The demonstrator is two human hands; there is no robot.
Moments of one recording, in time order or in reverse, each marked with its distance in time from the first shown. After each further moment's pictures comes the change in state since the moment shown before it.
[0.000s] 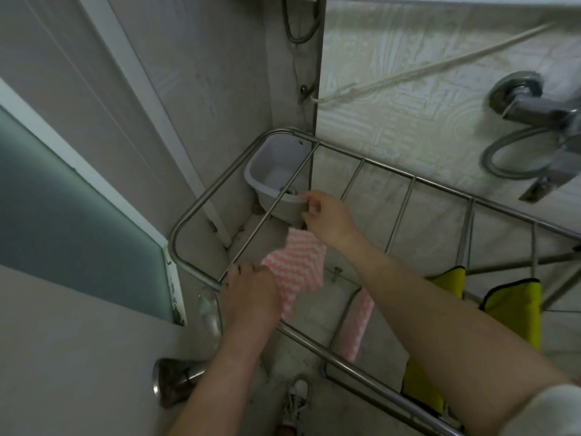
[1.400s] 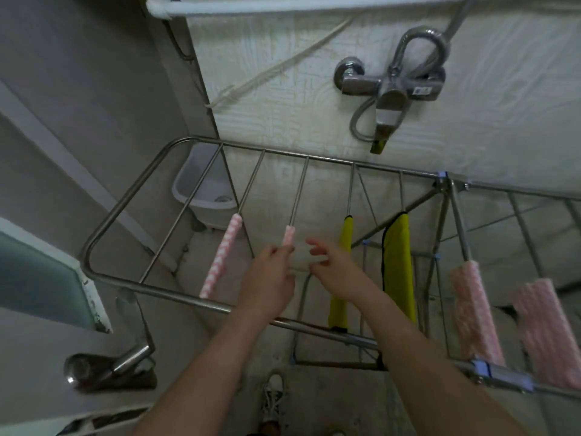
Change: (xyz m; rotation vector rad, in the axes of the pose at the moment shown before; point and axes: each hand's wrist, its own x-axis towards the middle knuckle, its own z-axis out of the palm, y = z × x) left_hand -0.054 0.099 0.056 -0.269 0.024 0.652; right_hand -0.192 0.096 -0.073 0.183 0.018 0.267
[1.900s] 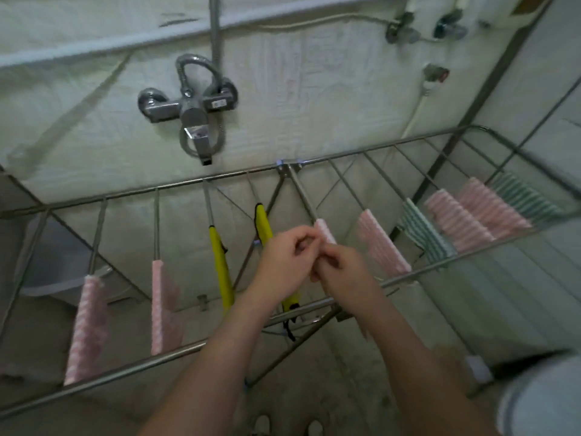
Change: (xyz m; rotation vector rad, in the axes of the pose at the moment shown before) left_hand -0.037 0.212 0.028 -0.657 -0.356 0.391; right_hand -0.180 0.060 -0.097 0.180 0.666 0.001
